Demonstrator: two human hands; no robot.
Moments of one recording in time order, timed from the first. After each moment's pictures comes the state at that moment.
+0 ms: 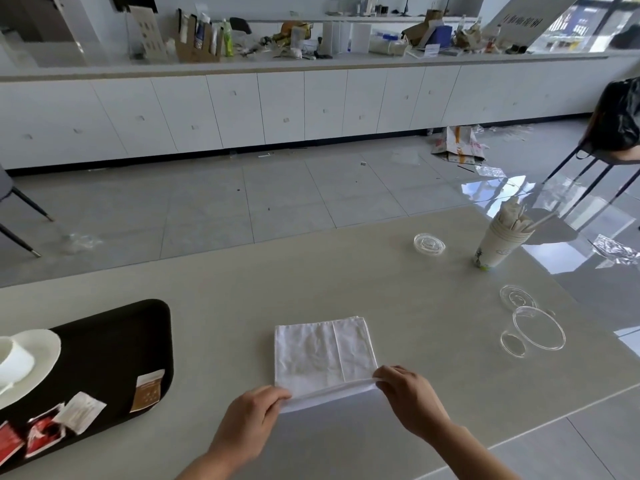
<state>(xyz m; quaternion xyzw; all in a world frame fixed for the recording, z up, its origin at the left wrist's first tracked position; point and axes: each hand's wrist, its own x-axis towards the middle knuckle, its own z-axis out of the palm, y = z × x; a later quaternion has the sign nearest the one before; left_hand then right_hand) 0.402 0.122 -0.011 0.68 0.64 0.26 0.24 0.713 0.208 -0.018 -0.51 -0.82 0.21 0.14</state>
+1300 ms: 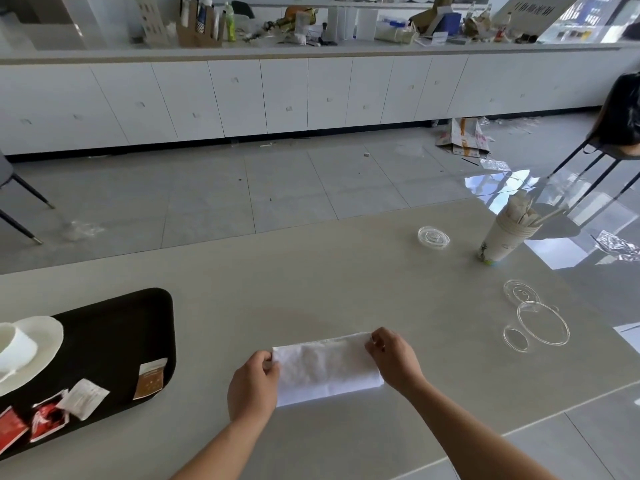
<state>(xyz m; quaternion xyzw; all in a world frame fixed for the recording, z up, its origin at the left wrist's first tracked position) 0.420 0.156 -0.018 0.40 0.84 0.30 0.23 0.669 0.252 -0.017 -0.66 -0.67 0.31 0.14</state>
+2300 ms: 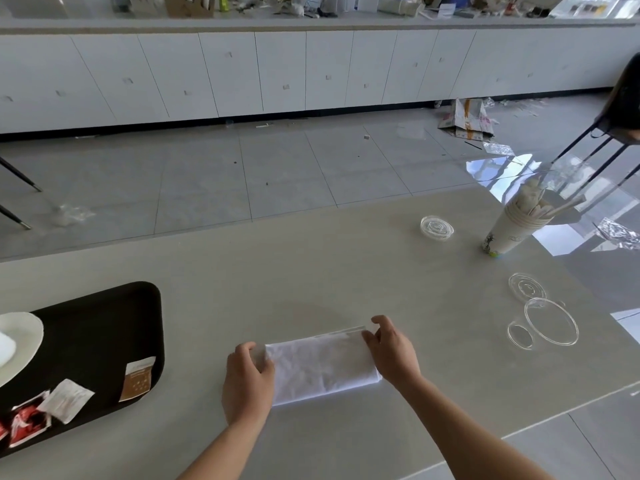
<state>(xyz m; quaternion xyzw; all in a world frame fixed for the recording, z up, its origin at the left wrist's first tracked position) 0.423 0.166 -0.037 0.37 0.86 0.29 0.19 0.664 0.267 -0.032 -0.69 -0.66 0.29 0.13</state>
